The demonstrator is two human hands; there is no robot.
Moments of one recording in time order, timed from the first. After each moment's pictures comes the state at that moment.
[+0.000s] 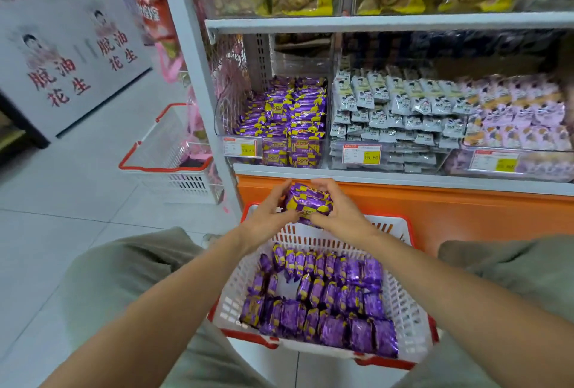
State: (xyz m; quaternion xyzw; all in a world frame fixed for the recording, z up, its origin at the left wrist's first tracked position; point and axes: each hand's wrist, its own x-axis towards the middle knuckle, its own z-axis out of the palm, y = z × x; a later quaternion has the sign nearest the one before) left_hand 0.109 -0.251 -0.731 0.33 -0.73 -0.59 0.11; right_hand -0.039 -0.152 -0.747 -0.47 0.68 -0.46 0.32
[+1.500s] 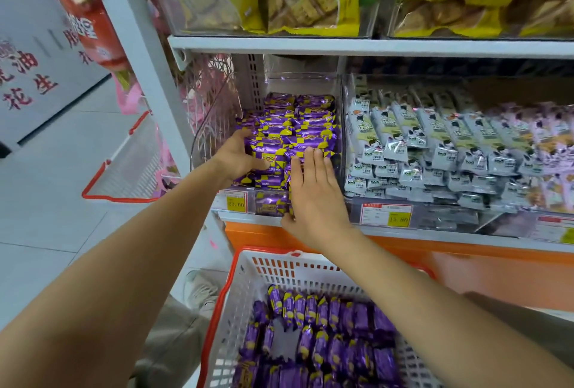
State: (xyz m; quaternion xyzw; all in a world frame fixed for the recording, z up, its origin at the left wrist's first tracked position) left_hand 0.007 -0.466 -0.678 0.46 -0.74 -0.47 0.14; right_hand -0.069 -0.291 -0.695 -0.59 0.81 -0.05 -0.03
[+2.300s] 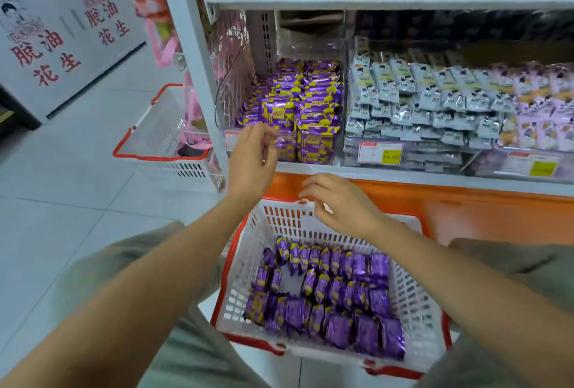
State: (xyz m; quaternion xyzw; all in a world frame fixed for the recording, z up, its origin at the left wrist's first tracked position) left_hand 0.081 -0.330 -0.704 0.31 -0.82 -0.24 0.41; right_hand -0.063 -0.193 -0.746 -0.74 0.63 -0.22 0.00
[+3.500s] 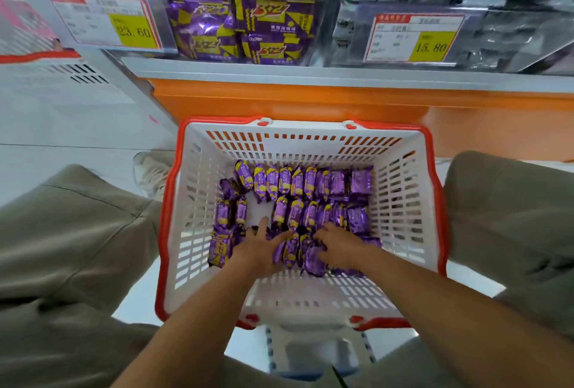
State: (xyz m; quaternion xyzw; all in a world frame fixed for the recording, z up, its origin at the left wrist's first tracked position) left_hand 0.119 -0.228 -0.998 0.23 -0.83 -0.26 -0.43; right_hand -0.047 -0.102 -0.981 -0.46 0.73 0.12 0.50
